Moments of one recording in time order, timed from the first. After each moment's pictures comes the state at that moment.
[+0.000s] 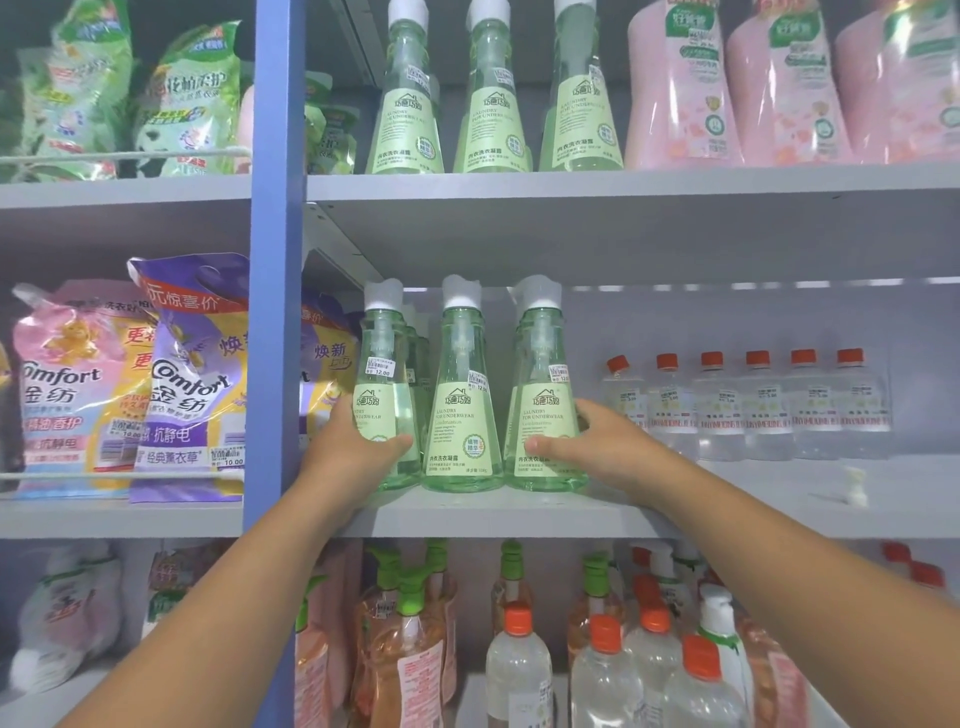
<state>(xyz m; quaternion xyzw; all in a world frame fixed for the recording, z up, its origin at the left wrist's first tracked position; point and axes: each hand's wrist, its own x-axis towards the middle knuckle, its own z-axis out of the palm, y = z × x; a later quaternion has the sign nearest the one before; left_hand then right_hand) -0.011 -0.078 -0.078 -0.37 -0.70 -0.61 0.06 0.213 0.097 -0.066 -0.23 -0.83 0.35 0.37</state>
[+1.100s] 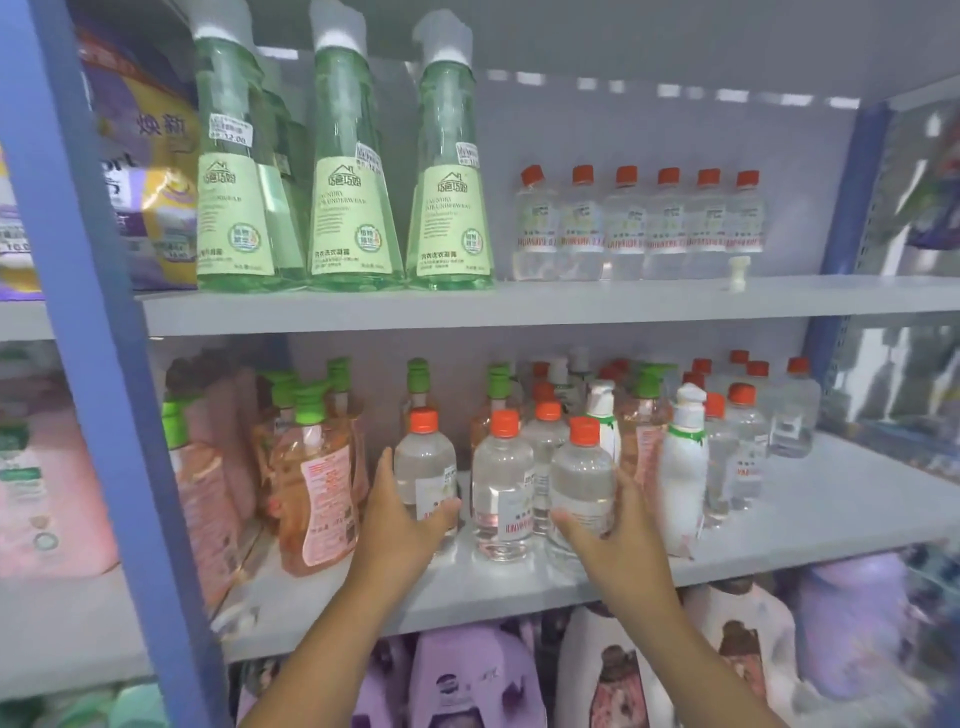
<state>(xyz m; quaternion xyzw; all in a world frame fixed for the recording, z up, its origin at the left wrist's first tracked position) 0.078 -0.013 -0.352 -0.48 -0.68 -0.55 -0.10 0.317 0.043 -0.348 -0.46 -0.68 0.33 0.47</state>
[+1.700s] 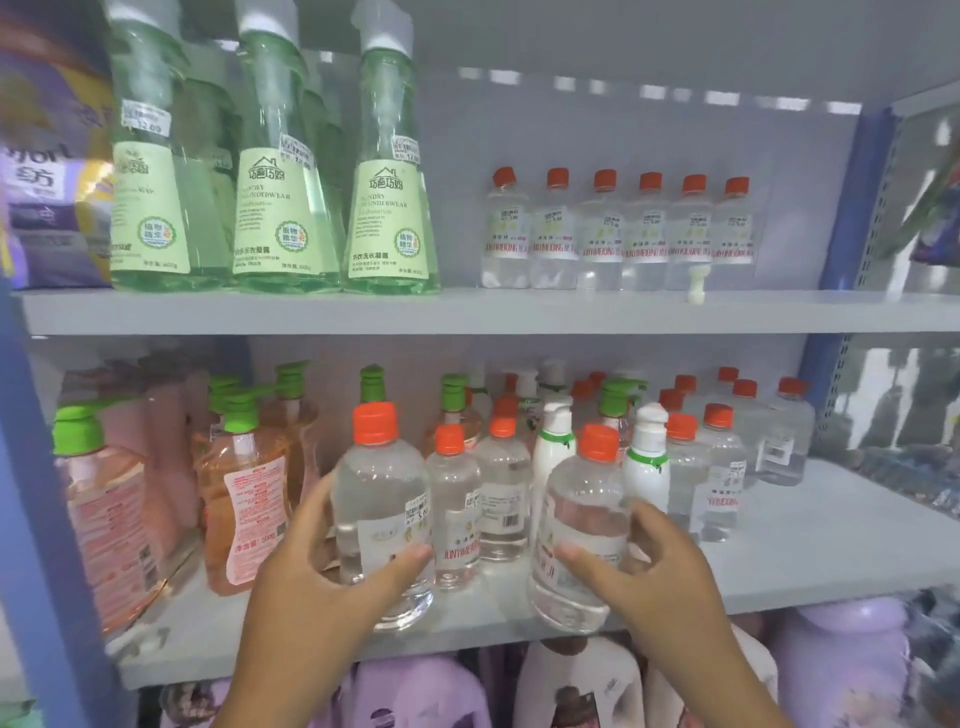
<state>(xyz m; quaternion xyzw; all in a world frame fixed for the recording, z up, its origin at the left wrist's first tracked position) 0.152 -0.088 -0.320 -0.47 -0.61 -0.64 -0.06 0.391 0.039 -0.321 -0.35 -0.69 0.39 0.50</state>
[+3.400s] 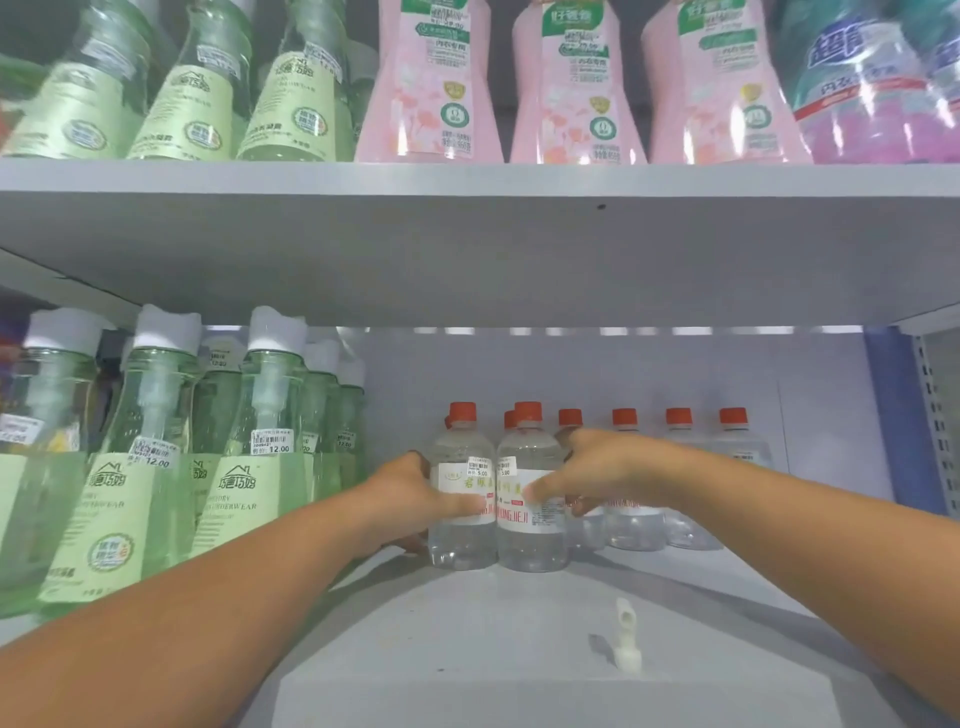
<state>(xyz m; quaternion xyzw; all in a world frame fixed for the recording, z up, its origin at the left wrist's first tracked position) 0.149 0.189 -0.040 -0.50 -0.72 -0.47 -0.10 0.362 0.305 0.003 -0.31 -0.90 0.21 0.23</state>
